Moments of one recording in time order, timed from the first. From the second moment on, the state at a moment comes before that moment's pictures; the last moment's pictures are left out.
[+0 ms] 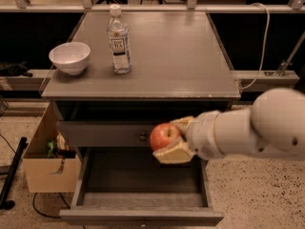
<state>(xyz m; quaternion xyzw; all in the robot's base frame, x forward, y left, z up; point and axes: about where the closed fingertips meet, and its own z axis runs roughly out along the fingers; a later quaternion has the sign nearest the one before) 0.439 -0.044 0.805 -0.49 0.76 0.21 0.37</state>
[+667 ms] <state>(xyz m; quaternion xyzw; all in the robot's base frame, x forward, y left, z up) 0.403 -0.004 0.679 -0.47 0.76 0.28 0.36</state>
